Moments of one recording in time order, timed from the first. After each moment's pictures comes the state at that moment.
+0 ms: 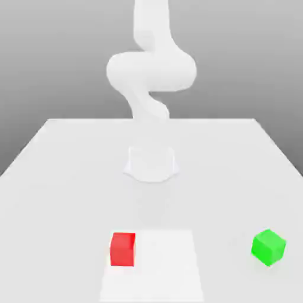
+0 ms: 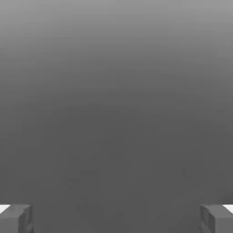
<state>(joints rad) -0.01 -0.71 -0.01 -2.35 0.00 2.35 0.79</state>
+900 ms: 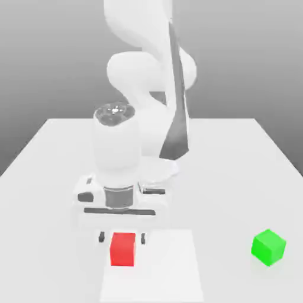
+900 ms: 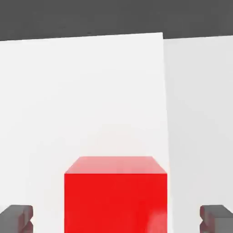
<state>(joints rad) -0.11 0.26 -0.04 -2.71 0.06 2.97 0.64</state>
